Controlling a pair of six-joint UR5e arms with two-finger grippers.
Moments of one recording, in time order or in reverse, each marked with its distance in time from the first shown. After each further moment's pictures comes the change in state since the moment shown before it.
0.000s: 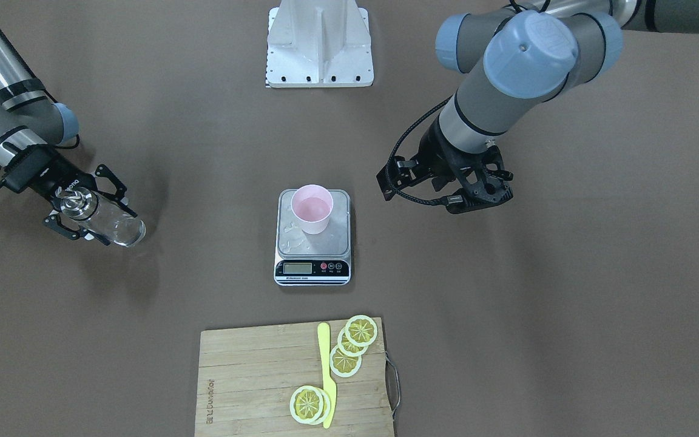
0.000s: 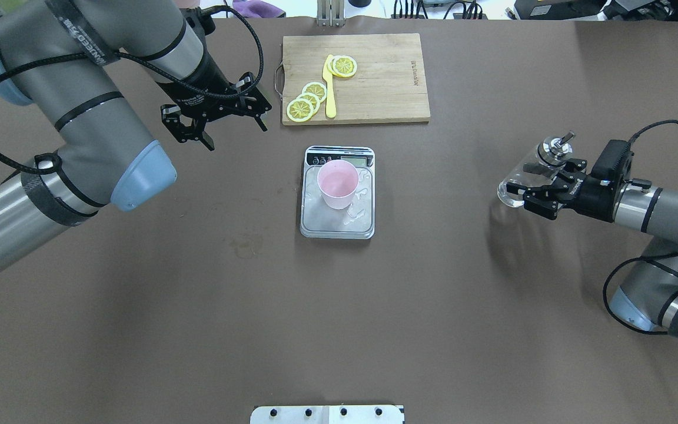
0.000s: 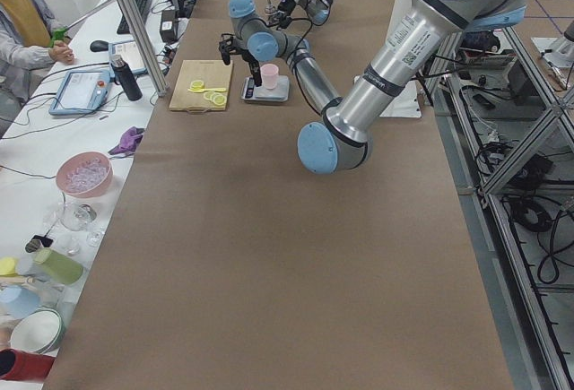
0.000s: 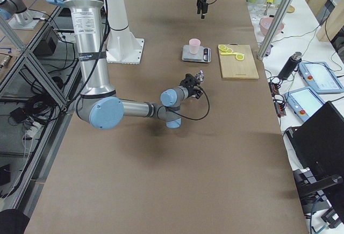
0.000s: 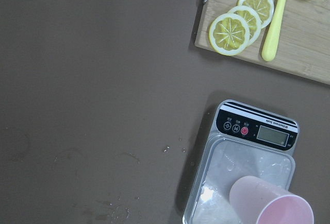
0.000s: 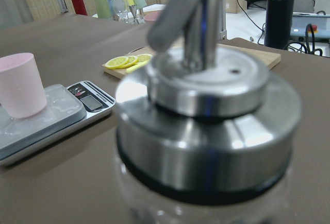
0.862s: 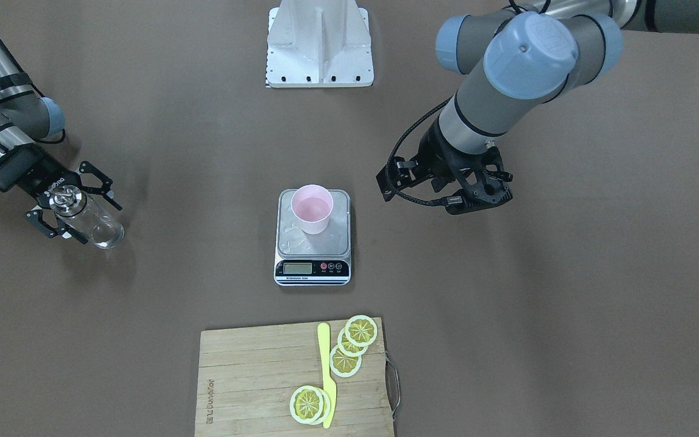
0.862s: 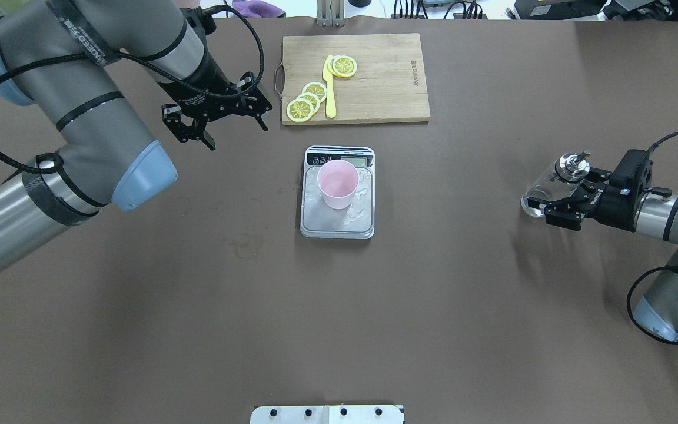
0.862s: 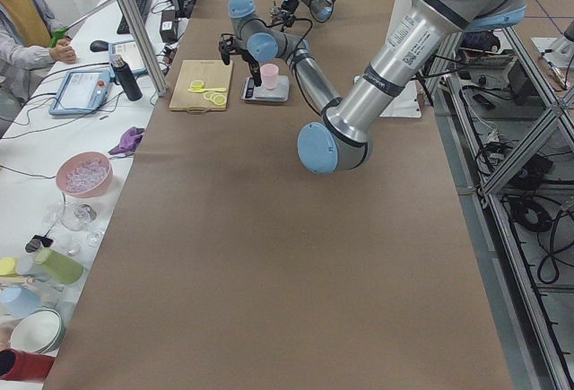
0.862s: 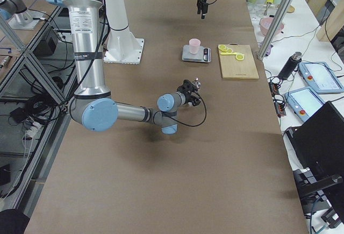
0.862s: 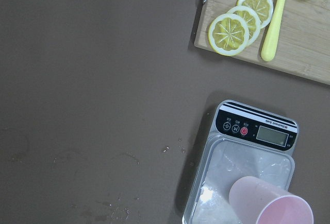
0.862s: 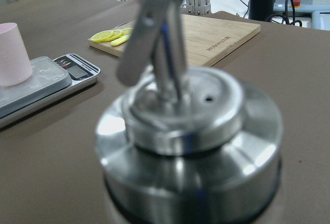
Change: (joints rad) left arm 0.002 0.000 0.006 -0.014 0.000 0.000; right arm 0.001 -0.073 -0.019 0.001 0.020 0.006
